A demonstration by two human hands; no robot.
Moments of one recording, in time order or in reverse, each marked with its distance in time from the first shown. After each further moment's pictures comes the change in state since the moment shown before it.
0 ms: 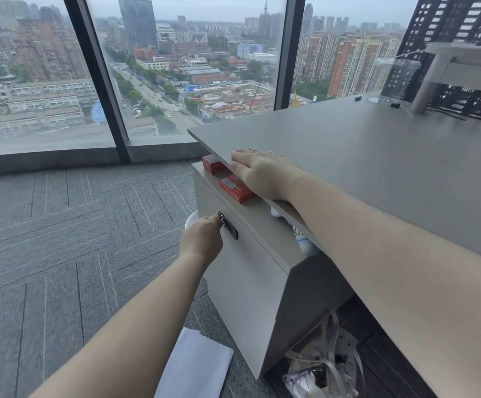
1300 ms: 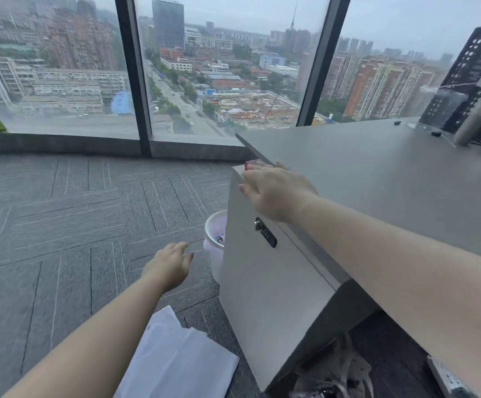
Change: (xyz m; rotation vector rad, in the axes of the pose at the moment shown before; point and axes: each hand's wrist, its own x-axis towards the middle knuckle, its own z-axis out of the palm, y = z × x) left_hand -0.039 -0.140 -0.010 -0.097 -0.380 -0.282; right_hand 0.015 -0.058 0.030 -0.194 0.061 -0.133
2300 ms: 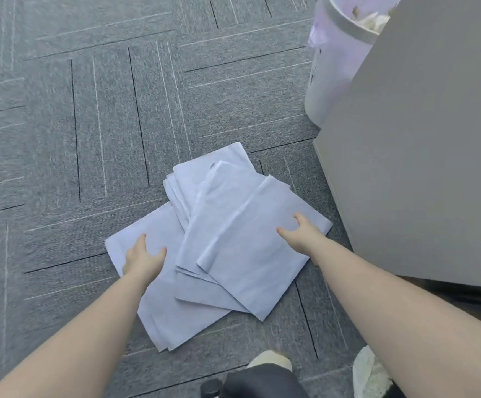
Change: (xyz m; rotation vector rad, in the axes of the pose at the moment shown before) left_hand -0.086 -0.346 0.301 -0.329 -0.117 -0.992; right_hand -0.018 -0.041 0.581 0.632 -0.849 0.717
